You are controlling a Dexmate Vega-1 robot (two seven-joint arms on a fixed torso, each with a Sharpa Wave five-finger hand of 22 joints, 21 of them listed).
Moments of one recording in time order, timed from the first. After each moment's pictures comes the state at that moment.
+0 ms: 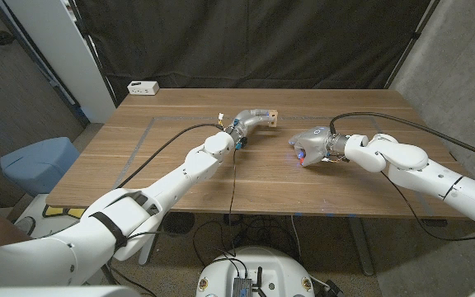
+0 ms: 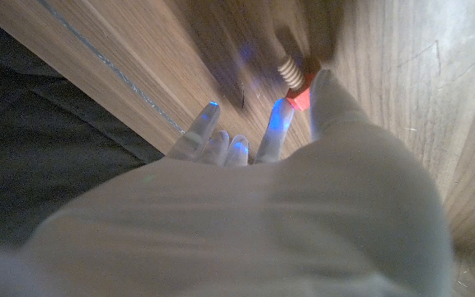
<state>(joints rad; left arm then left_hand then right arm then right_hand) 0.47 0.20 0.71 -0.96 -0.29 -0.16 0.05 0.96 -0.01 0.35 -0.14 0.20 0.84 -0.18 0.30 0.20 0.81 -0.21 0.40 0.48 0.42 -0.05 0.23 0.20 0.10 0.12 0.19 0.18 -0.75 -1.00 -0.64 -1.81 -0.82 0.12 0.25 1.02 -0.07 0.36 -0.16 0.20 0.75 -0.07 0.70 0.49 0.29 -0.07 0.22 0.20 0.26 -0.04 0.22 0.22 0.56 -0.05 0.19 0.16</state>
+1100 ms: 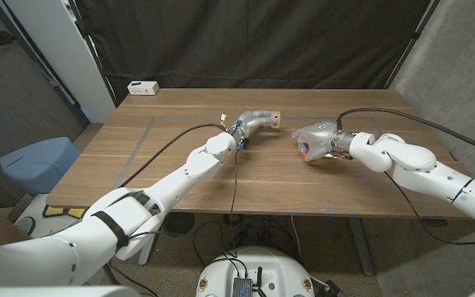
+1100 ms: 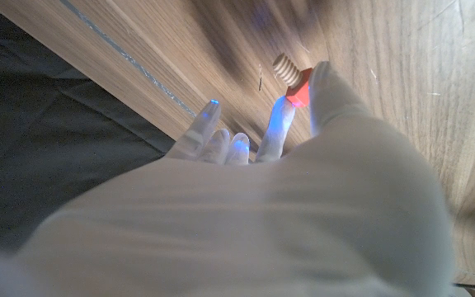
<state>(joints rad) 0.46 0.18 0.72 -0.95 -0.28 -0.17 0.03 0.96 0.00 0.34 -0.15 0.20 0.84 -0.18 0.30 0.20 0.82 -0.22 0.39 0.49 0.42 -0.05 0.23 0.20 0.10 0.13 0.19 0.18 -0.81 -1.03 -0.58 -1.87 -0.76 0.04 0.21 1.03 -0.07 0.37 -0.16 0.20 0.77 -0.07 0.75 0.52 0.31 -0.08 0.22 0.20 0.28 -0.04 0.22 0.22 0.58 -0.06 0.19 0.16</state>
